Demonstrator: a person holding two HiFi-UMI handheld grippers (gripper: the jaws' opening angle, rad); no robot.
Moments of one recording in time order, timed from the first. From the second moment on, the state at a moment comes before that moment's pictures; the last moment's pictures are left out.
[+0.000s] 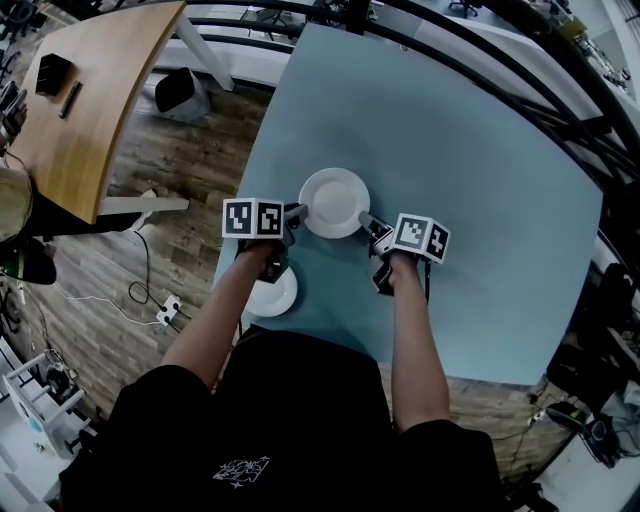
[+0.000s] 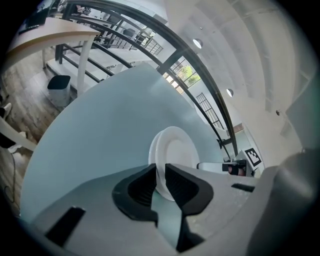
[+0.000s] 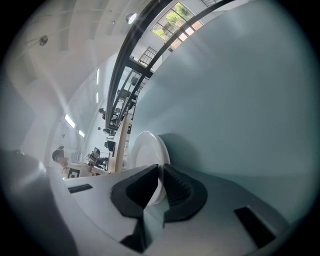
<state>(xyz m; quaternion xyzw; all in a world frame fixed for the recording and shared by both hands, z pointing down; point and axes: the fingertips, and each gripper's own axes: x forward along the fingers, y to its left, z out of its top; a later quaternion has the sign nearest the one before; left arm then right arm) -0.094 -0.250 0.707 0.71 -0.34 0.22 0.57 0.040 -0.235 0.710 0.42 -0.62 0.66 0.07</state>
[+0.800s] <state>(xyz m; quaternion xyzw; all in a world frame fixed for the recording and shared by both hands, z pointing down) -0.105 -0.247 0.709 0.71 -0.34 0.24 0.56 0.035 -0.238 0.709 0.42 -0.63 0.65 0.10</state>
